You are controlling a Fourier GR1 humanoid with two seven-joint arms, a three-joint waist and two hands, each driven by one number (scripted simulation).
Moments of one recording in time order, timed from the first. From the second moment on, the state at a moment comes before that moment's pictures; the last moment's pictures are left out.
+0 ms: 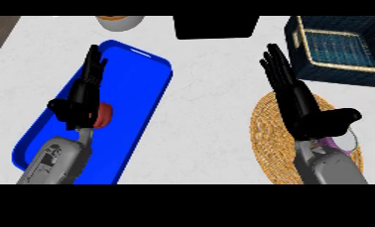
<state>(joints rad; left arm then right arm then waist) -0.28 0.31 -0.25 -1.38 0.25 0.43 -0.14 -0.24 -0.27 0.29 -1.65 -0.26 -0.25 0.04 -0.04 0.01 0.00</state>
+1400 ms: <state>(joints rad) -0.03 0.33 -0.24 -1.63 0.30 0.38 -0.09 0.44 -0.91 -0.21 -2.23 0.14 -0.06 0.36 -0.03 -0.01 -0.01</state>
